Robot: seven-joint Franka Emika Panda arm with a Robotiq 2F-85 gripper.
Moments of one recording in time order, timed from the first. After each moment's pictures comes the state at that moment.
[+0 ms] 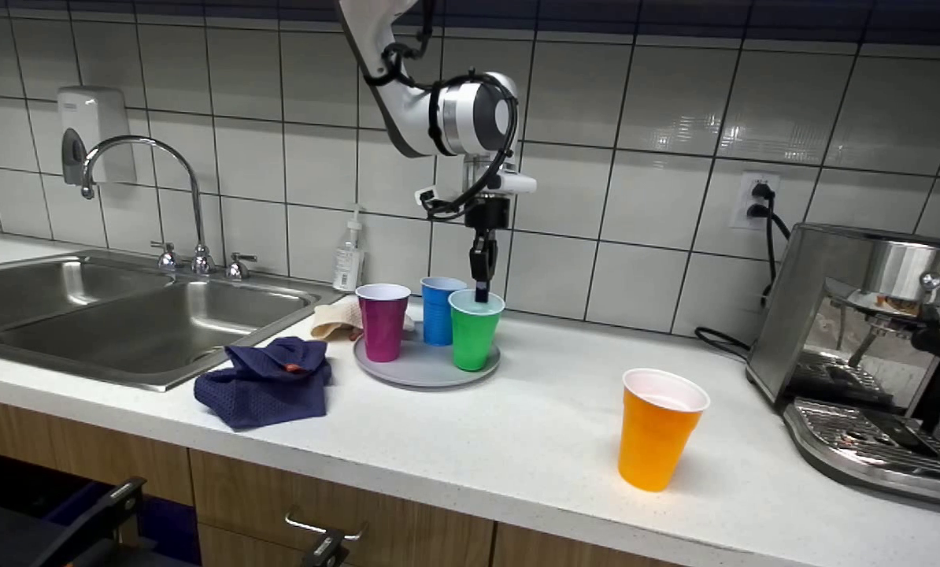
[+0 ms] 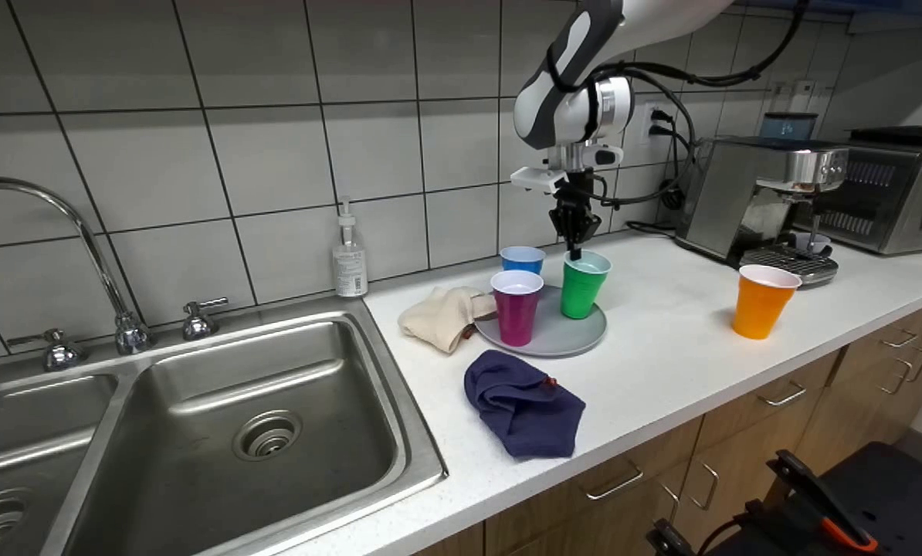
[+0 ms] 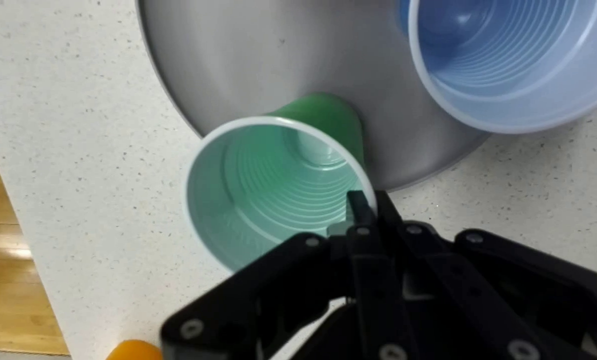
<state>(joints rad) -0.02 0.64 -0.22 -1.59 0.04 2.15 1.30</state>
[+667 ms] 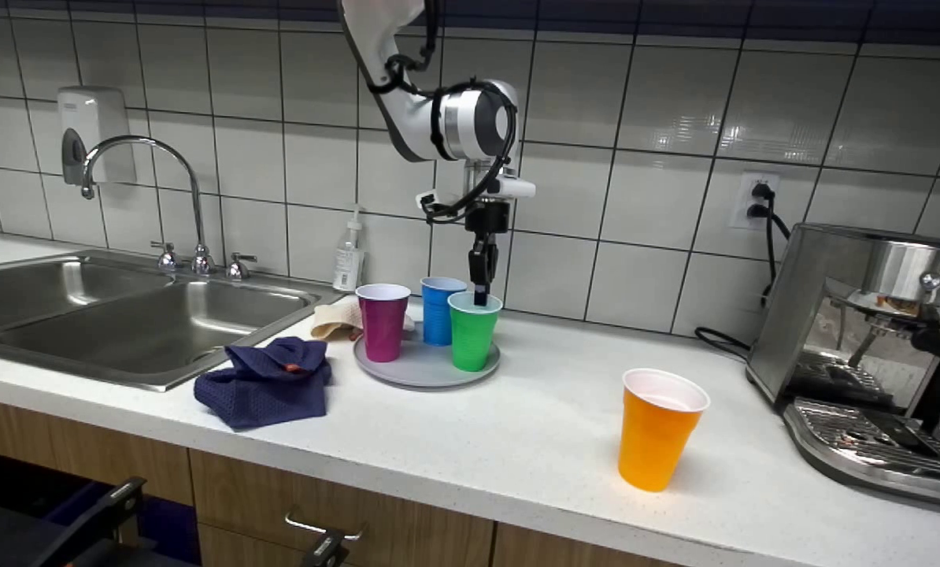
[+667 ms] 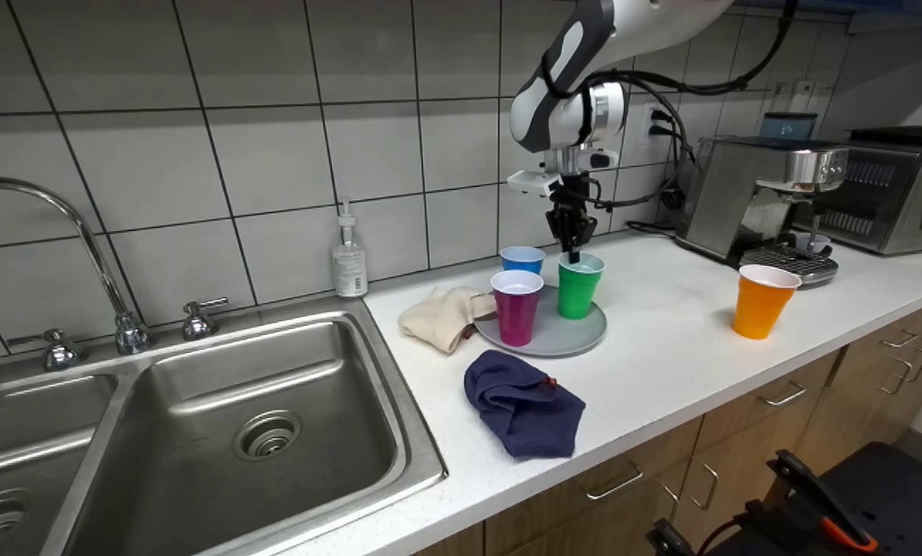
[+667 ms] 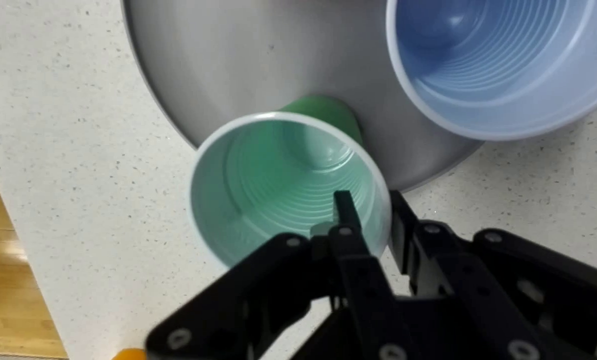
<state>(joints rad) -0.03 0.69 -0.22 -1.54 0.05 2.11 1.32</state>
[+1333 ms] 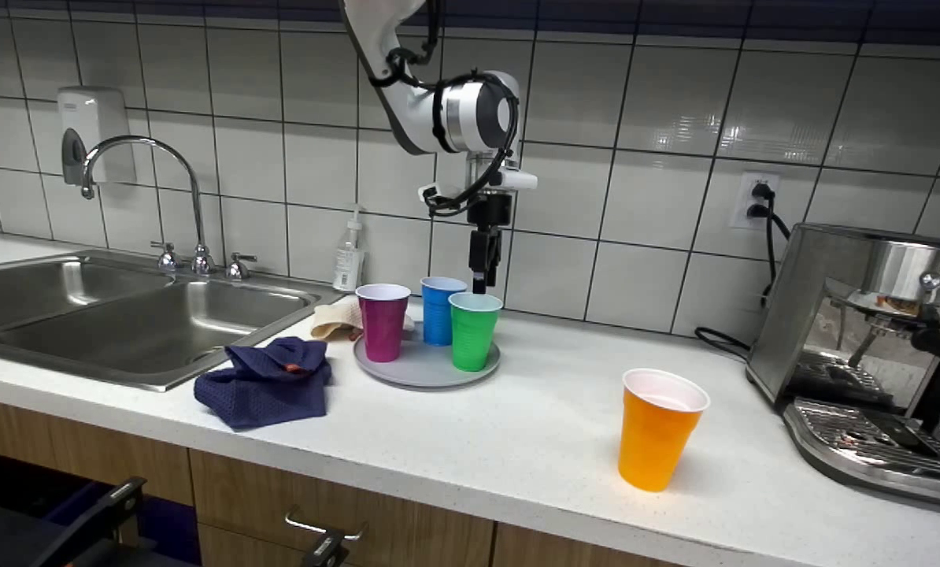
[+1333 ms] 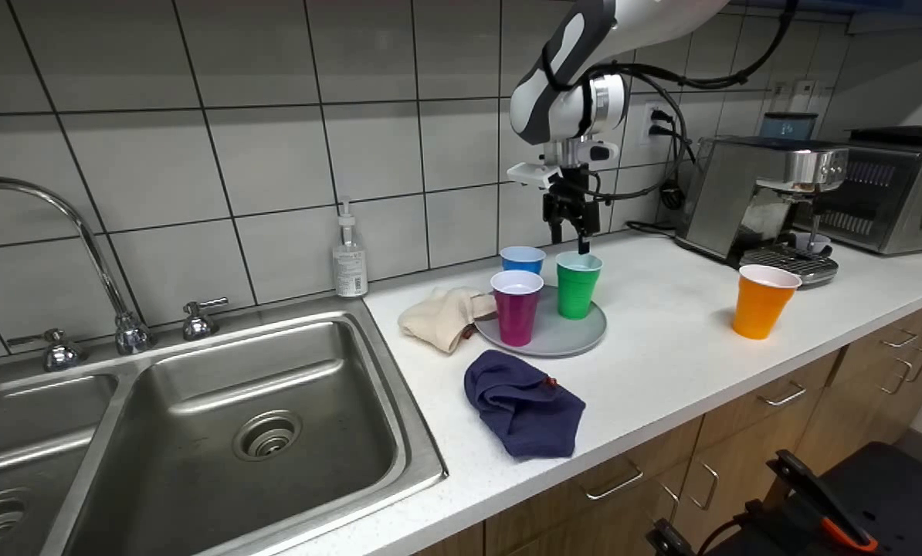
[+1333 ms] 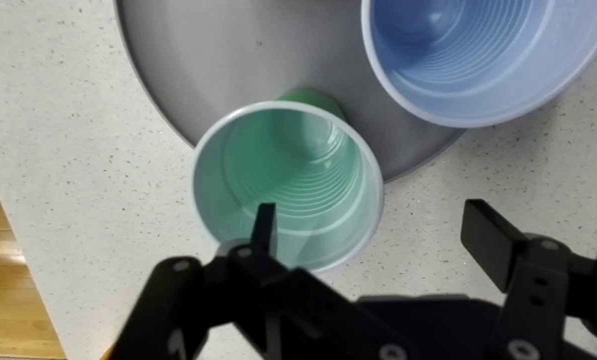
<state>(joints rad) -0.03 0.68 -0.22 -1.52 0.05 2.11 1.32</state>
